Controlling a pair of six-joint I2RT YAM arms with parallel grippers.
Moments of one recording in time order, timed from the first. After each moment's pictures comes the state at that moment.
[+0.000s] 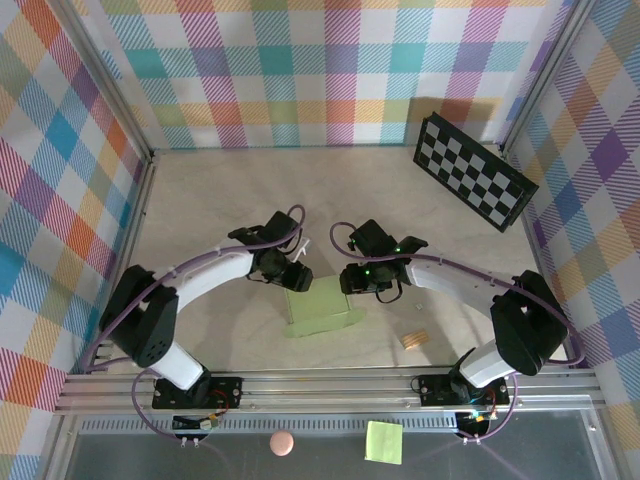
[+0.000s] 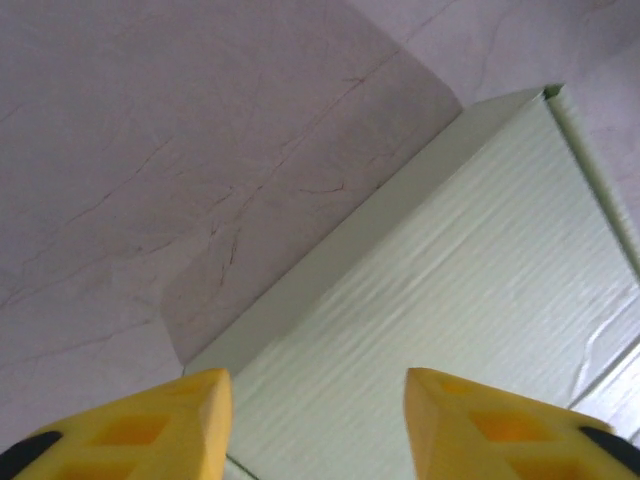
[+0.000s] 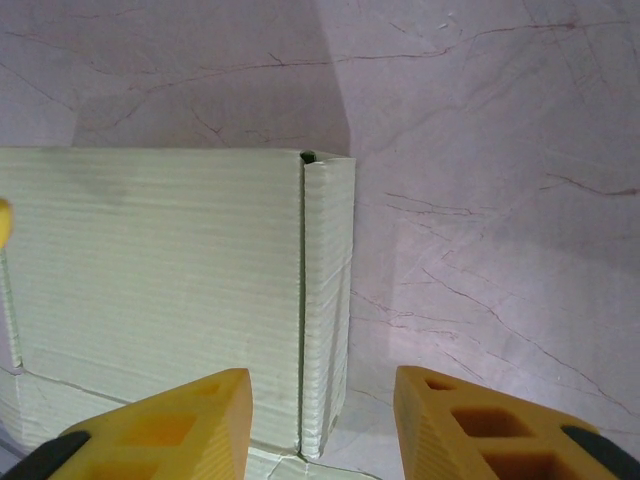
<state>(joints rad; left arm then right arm) -0.62 1.59 1.05 -0.69 0.21 -0.21 0.75 1.49 0.98 -0.64 -0.17 0.51</state>
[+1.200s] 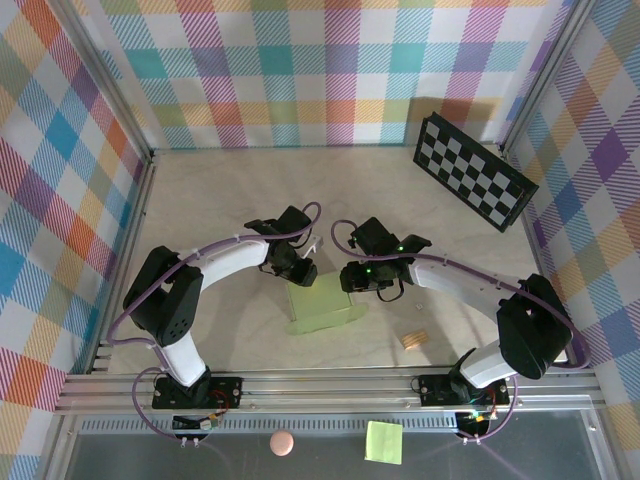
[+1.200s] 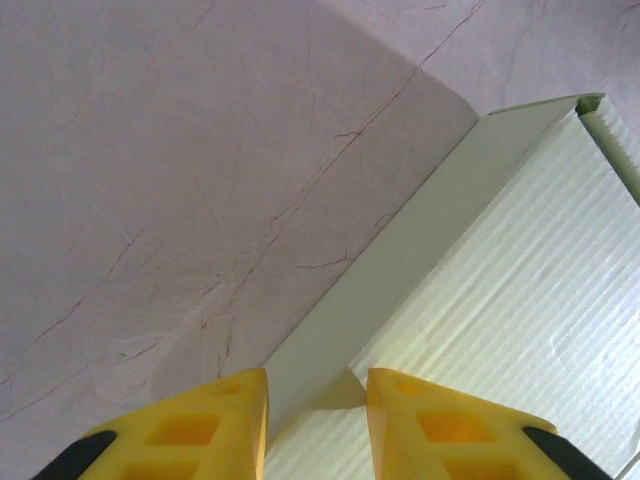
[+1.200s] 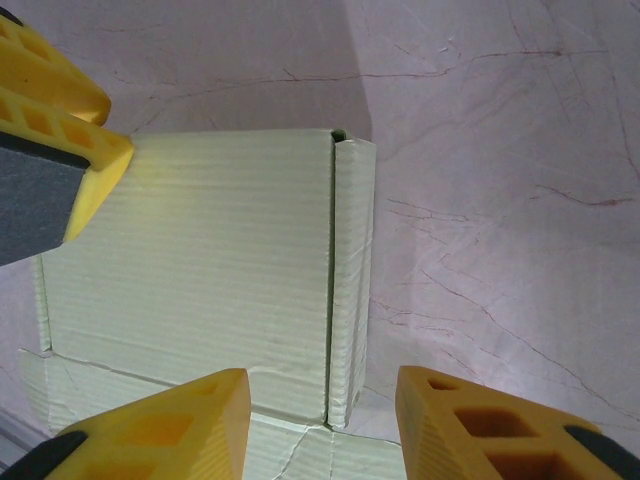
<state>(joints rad) -0.62 1.73 1.14 -0.68 0.21 -0.12 0.75 1.47 1.00 -0.66 -0.16 0.49</state>
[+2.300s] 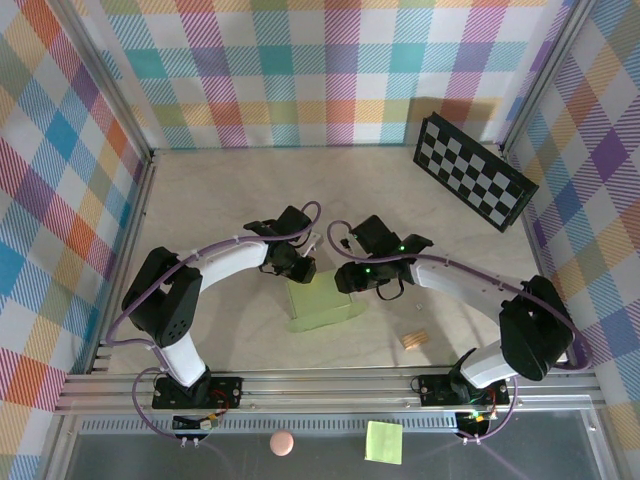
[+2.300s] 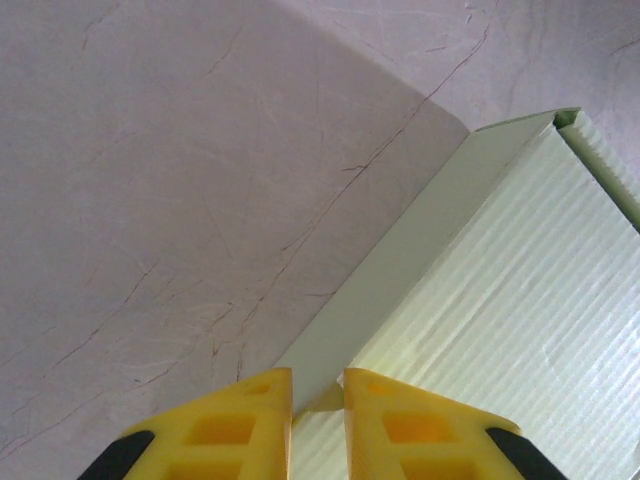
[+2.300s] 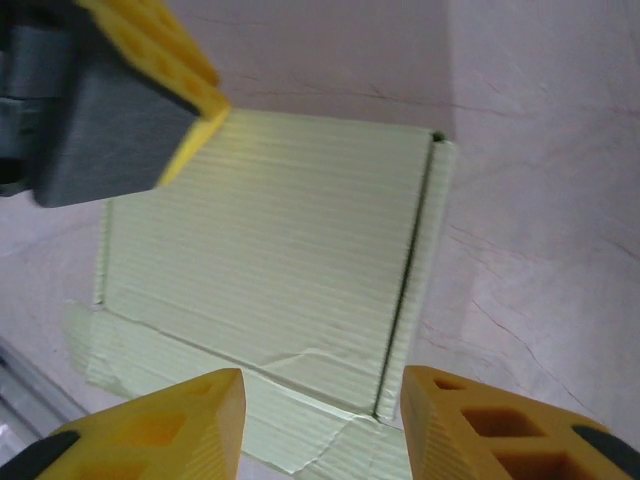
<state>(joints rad) -0.62 1.72 1.12 -0.63 0.20 -0.13 0.75 1.45 0.99 -0.61 -0.25 0.32</state>
